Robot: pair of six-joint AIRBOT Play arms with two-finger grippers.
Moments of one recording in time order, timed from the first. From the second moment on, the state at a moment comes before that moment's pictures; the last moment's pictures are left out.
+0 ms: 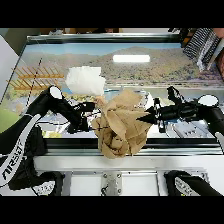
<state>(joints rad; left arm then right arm) -0.20 -1.43 1.07 0.97 -1.55 0.02 -0.06 -1.11 0.85 -0.36 1.52 -0.20</state>
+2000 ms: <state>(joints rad) 0.11 -1.19 1.16 0.92 -1.43 -1.09 -0.27 -0.92 0.85 -0.32 1.46 -0.01</state>
